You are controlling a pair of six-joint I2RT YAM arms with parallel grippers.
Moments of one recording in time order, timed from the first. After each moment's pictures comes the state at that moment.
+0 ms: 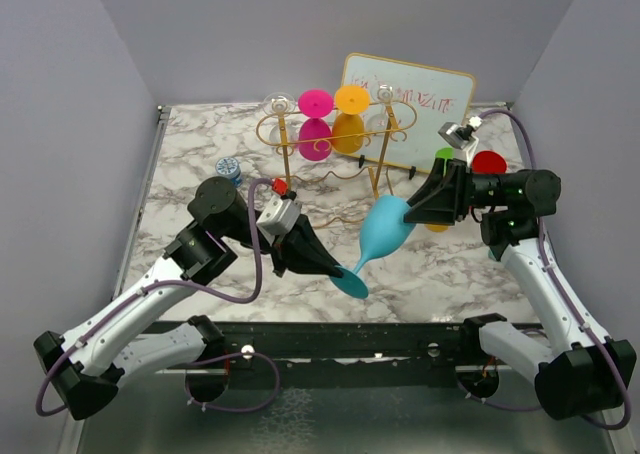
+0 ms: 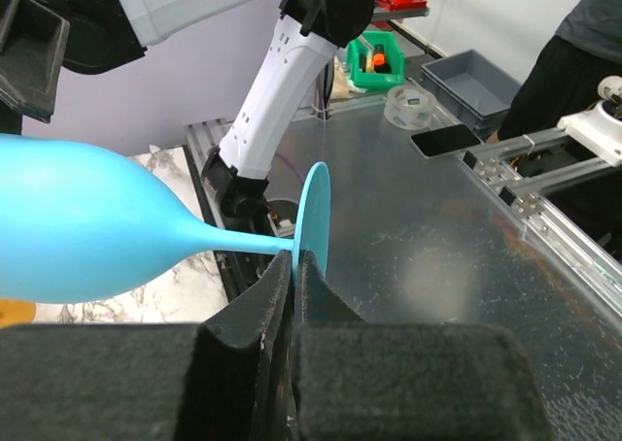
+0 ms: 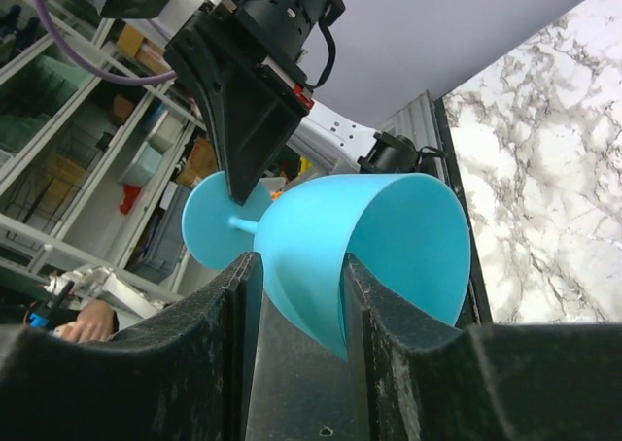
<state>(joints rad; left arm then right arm) -0.78 0.93 0.97 0.13 1.19 -0.20 0.17 1.01 0.84 0.76 -1.43 1.36</state>
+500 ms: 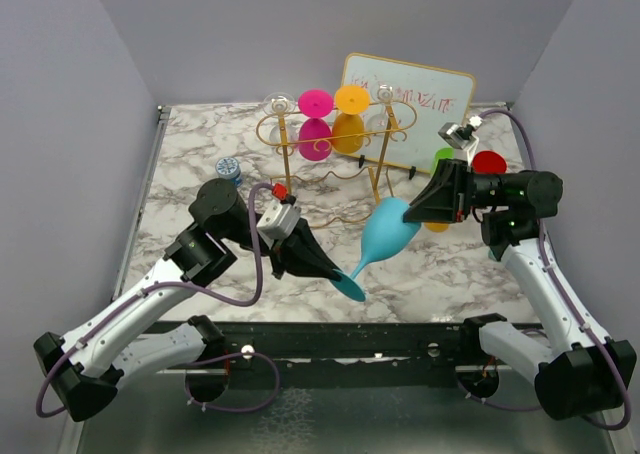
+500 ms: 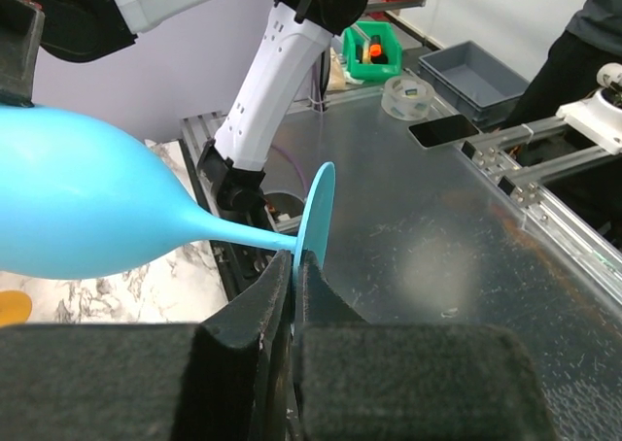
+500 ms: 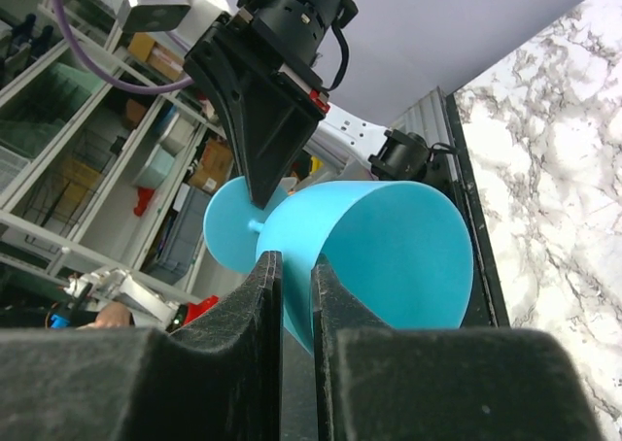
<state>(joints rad) -0.79 0.92 0.95 0.12 1.21 -0.17 0.17 1.01 0.84 0.79 -1.43 1.42</state>
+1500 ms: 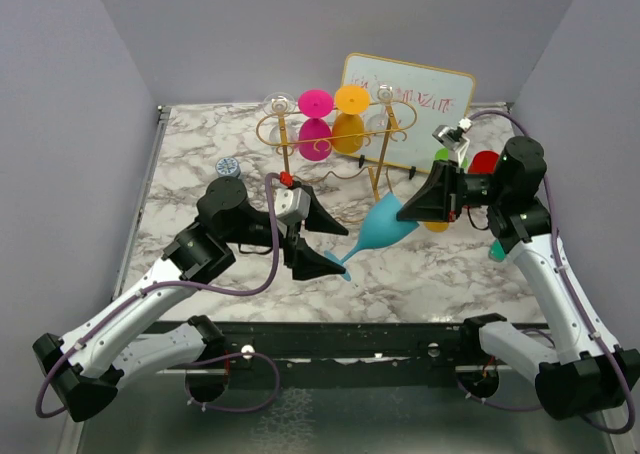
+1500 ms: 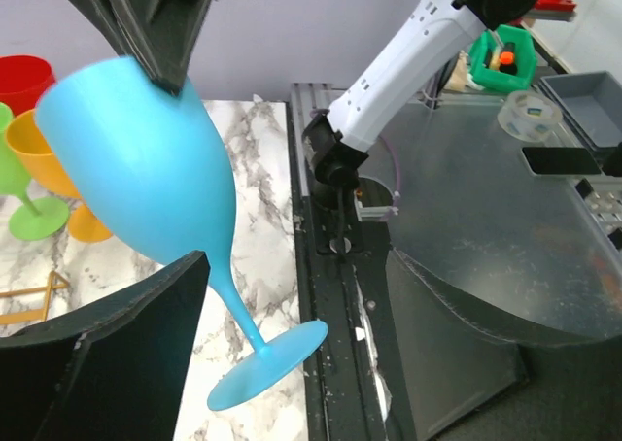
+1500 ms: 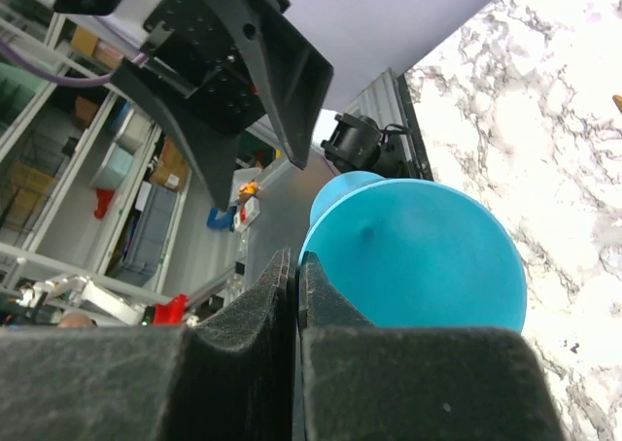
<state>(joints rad) -0.79 0.92 0.96 -0.05 0.93 -0.08 0.17 1.00 1.00 -0.02 -1.42 0.75</state>
